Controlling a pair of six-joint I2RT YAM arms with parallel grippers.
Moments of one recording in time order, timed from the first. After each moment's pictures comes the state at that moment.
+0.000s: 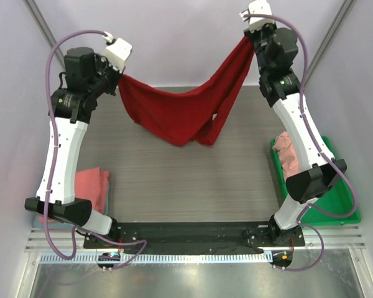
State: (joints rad) left arm -0.20 1.48 1.97 -0.83 0.07 0.49; right arm 0.30 1.71 1.97 0.00 0.25 -0.62
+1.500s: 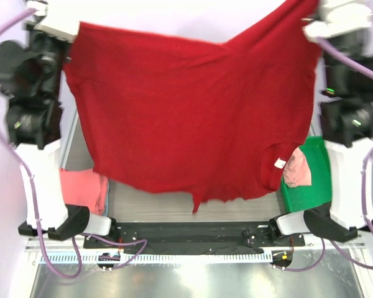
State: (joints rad) left arm -0.13 1.43 2.36 -0.55 -0.13 0.64; right arm 0.31 1.40 2.27 -0.07 0.01 -0.82
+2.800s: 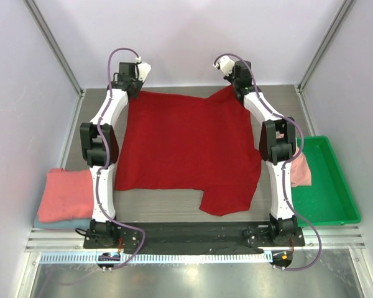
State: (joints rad) left arm -0.12 2.31 2.13 -0.49 -0.10 0.47; right arm 0.21 2.38 2.09 0.00 0.22 -0.82
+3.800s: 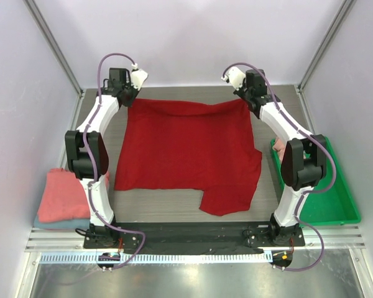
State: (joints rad) left arm -0.09 2.04 1.82 -0.48 0.05 0.55; right arm 0.21 1.86 1.58 -0.21 0.21 -0.79
